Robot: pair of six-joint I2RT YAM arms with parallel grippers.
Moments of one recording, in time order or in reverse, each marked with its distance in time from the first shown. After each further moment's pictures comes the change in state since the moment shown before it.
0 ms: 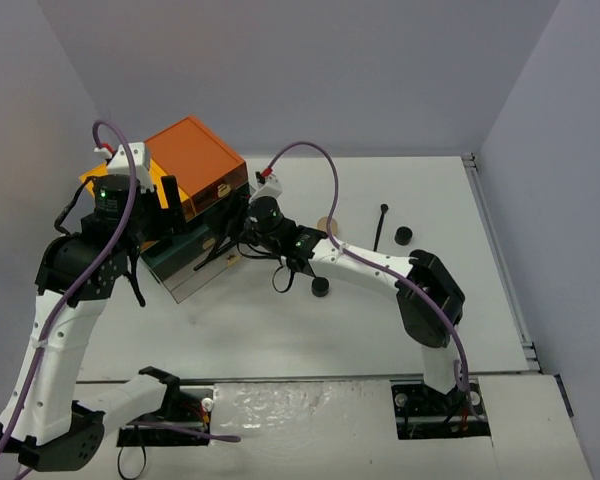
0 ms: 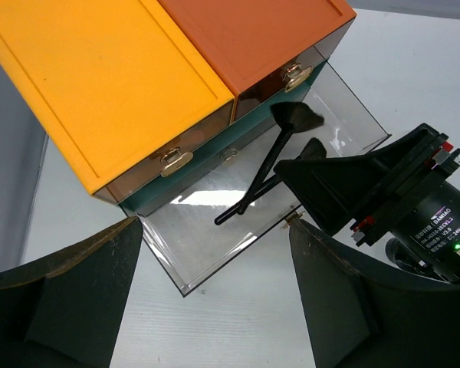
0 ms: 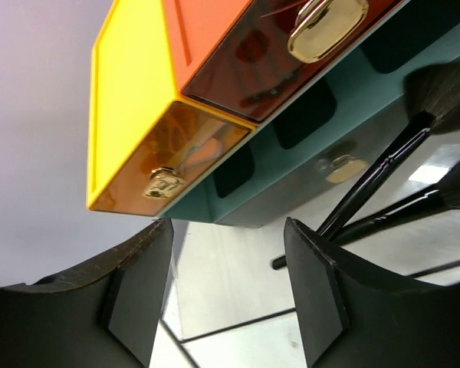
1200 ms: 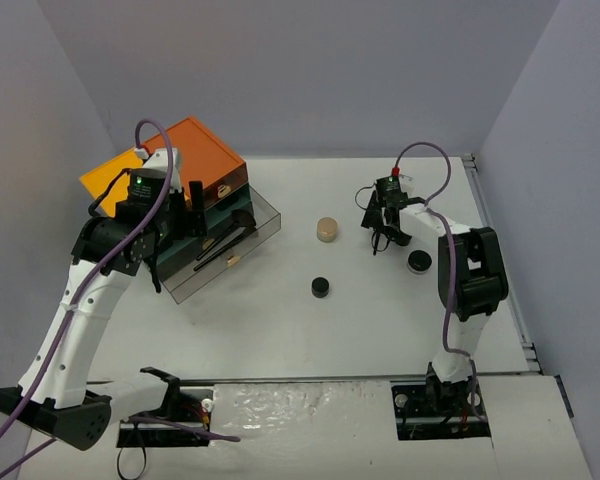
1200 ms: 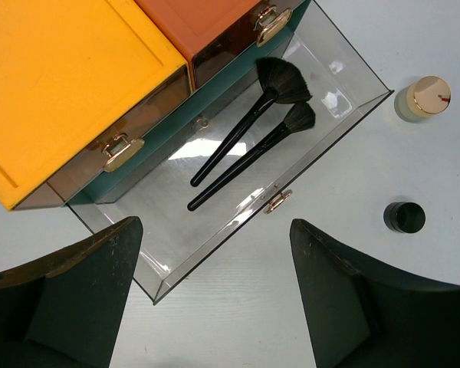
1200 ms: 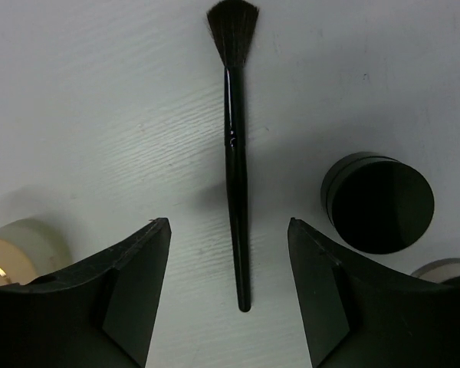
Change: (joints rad) left arm 0.000 0.101 -0.077 0.032 0.106 -0.009; right arm -0.726 0.014 -0.225 -0.481 0.065 -0.427
